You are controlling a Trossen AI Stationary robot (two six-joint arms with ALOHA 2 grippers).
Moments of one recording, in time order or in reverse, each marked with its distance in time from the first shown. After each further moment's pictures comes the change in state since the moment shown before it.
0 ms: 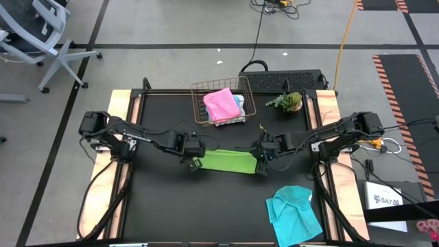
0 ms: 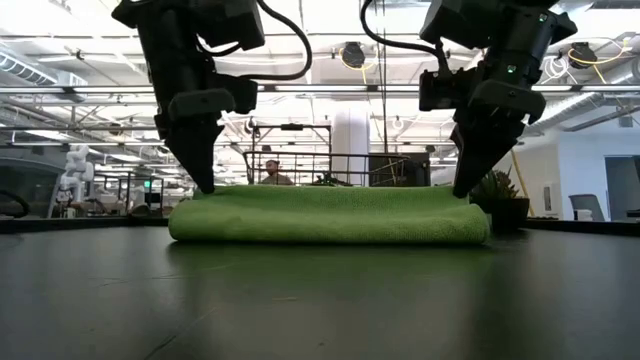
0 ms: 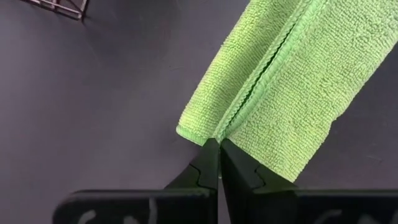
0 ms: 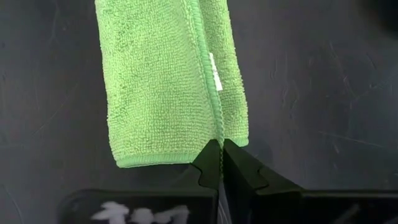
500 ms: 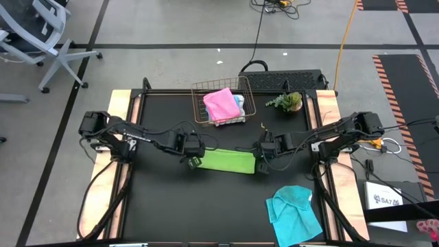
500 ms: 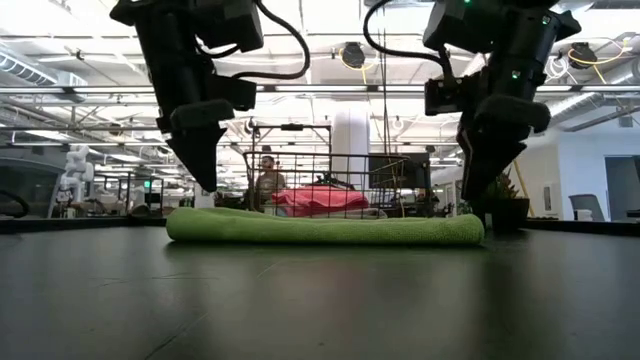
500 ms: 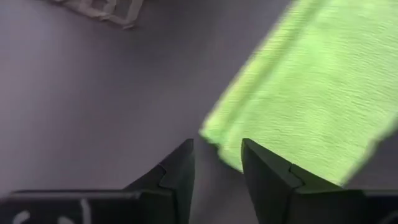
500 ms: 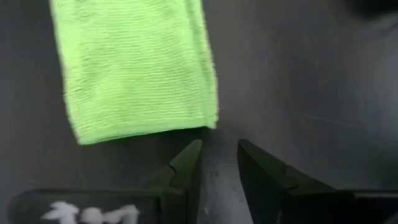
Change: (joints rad) left arm 0.006 0.000 0.000 -0.029 -0.117 -0.003; right arm -0.002 0.000 0.000 -0.061 0.068 -0.001
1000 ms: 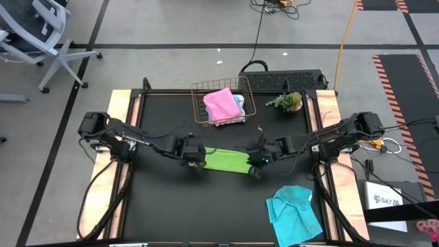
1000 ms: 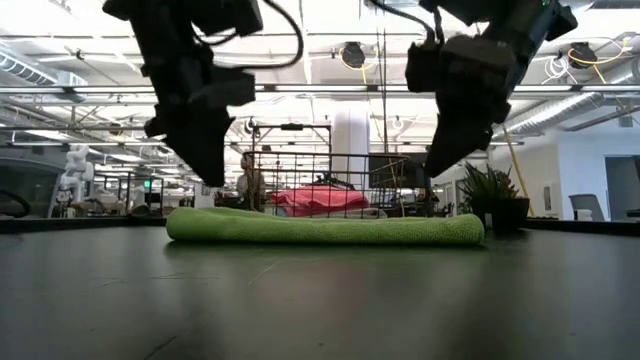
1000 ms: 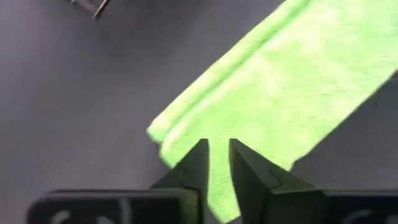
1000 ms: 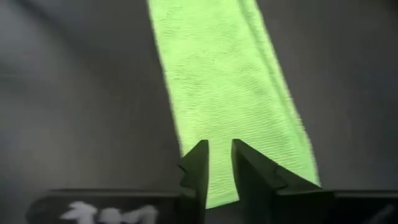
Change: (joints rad) left arm -0.064 0.004 0.000 0.084 0.018 -0.259; right arm 0.059 -0.004 0.000 0.265 -0.096 0.214
